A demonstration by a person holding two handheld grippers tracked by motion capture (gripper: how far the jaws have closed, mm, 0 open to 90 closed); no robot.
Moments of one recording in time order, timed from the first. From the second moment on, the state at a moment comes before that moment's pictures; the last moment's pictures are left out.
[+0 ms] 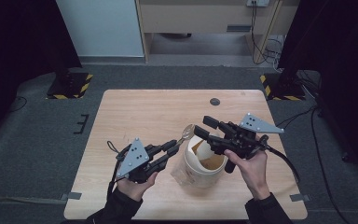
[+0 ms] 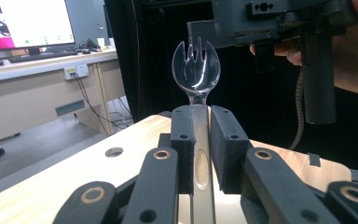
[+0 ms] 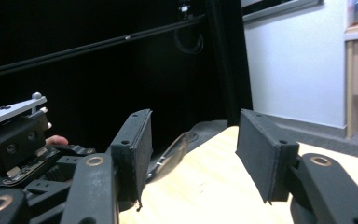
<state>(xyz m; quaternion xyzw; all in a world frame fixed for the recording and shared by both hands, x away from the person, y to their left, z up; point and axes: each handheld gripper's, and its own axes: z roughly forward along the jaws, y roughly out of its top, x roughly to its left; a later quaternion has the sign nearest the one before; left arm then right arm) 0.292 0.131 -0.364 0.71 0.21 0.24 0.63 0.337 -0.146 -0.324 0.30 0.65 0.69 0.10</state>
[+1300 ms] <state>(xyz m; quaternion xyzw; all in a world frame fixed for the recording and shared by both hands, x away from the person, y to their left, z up) 0.309 0.187 -0.403 0.70 0.33 0.24 0.58 0.321 -0.198 -0.314 0.32 0.61 0.71 0.13</state>
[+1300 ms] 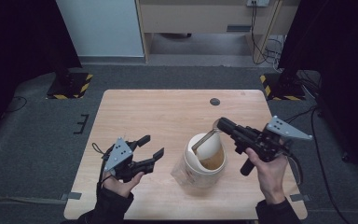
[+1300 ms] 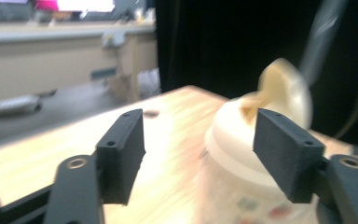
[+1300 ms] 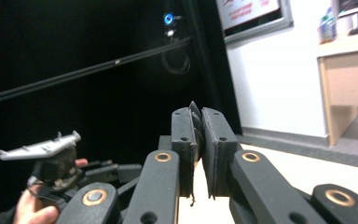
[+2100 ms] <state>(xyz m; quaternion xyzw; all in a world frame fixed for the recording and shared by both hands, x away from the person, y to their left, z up) 0.348 0.275 -0.483 0.71 0.49 0.20 0.47 0.305 -0.237 -0.342 0.35 0.65 0.65 0.17</state>
